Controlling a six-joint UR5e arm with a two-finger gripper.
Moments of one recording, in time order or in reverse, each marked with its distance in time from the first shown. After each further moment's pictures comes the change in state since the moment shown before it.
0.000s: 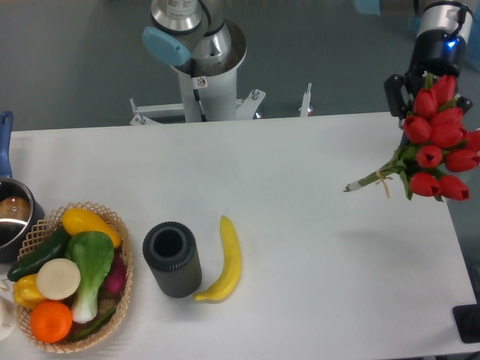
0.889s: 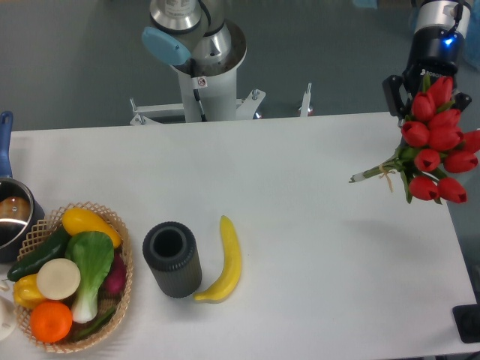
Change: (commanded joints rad) arm -0.017 0.080 -0.014 -0.009 0.291 -0.043
